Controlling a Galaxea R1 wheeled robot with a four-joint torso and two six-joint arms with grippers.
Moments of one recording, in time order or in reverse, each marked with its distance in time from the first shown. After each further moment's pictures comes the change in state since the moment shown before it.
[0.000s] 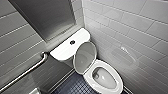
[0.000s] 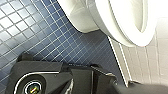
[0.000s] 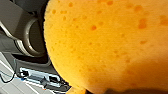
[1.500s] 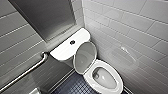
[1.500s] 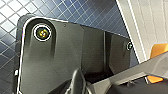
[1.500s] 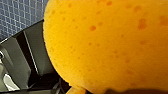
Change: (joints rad) left arm 0.317 0.070 -0.097 0.304 -0.103 0.000; right arm 0.277 -0.504 0.805 -0.161 -0.258 0.485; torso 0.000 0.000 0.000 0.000
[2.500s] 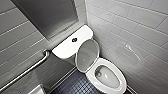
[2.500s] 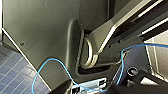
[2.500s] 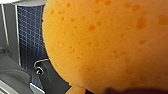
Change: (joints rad) left arm 0.218 0.153 -0.193 0.171 -0.043 0.003; right arm 0.359 -0.065 0.528 0.004 -0.524 0.164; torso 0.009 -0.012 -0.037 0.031
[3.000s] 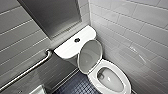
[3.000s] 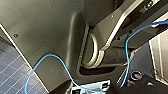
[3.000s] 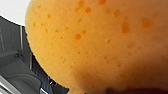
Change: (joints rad) left arm 0.062 0.071 -0.089 0.006 -0.014 0.005; right arm 0.072 0.016 0.038 0.000 0.000 0.032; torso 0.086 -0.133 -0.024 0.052
